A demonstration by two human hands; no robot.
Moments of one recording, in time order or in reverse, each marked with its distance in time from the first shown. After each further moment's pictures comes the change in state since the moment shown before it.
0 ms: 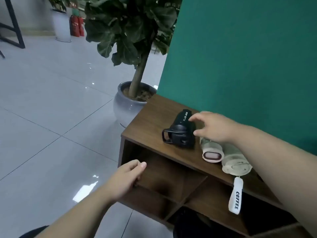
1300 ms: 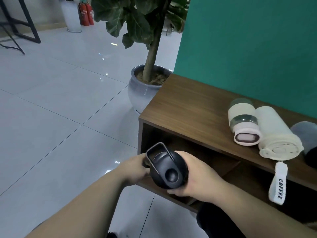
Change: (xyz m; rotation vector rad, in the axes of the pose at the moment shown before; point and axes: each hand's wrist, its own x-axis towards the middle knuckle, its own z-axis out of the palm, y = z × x) left_hand 0.033 -0.056 -0.031 0.522 -0.123 -0.175; right_hand -0.056 -0.093 0.177 0.643 0.002 -0.213
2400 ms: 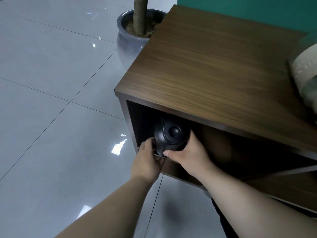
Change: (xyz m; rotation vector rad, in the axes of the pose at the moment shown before) left_hand 0.137 -0.086 0.120 -0.015 0.405 -0.097; right_hand 0.112 0.150 0.121 0.527 0.323 0.461
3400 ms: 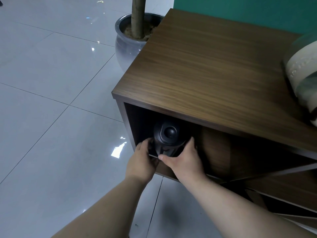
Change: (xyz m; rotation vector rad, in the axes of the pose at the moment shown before) left_hand 0.008 -0.009 -0.011 0.026 -0.028 0.025; right_hand -0.010 0.006 0.023 -0.262 0.194 0.158
